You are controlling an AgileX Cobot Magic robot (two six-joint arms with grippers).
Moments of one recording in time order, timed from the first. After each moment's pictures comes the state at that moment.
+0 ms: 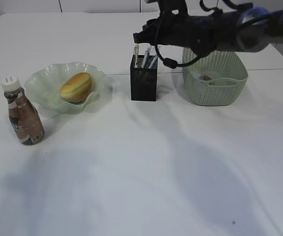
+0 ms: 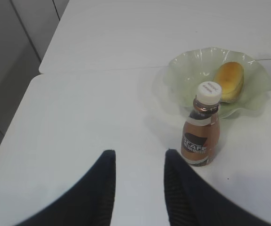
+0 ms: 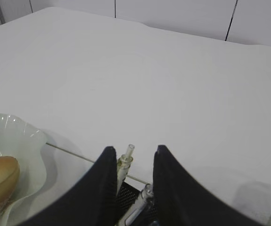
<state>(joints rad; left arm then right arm) 0.05 0.63 -0.59 0.08 0.46 -0.06 0.32 2.22 -1.77 -0.19 -0.07 0.12</state>
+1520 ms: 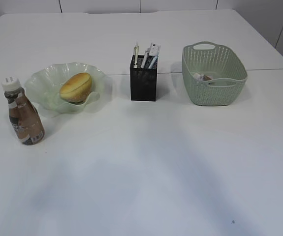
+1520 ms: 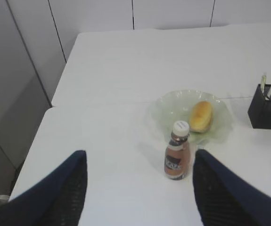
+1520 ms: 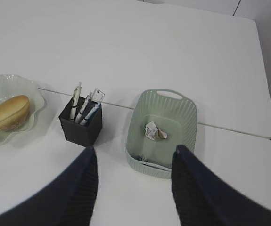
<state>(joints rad) 0.05 0.50 -1.08 0.00 0.97 0.00 0.32 1.39 -1.77 -0.20 1.04 0.10</state>
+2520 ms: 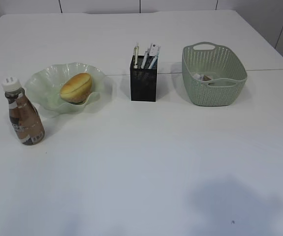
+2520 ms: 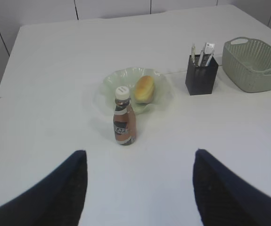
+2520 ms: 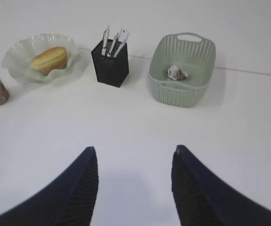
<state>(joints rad) 0.05 0.24 -1.08 -0.21 1.27 0.11 0.32 0.57 -0.98 -0.06 1.02 0.06</state>
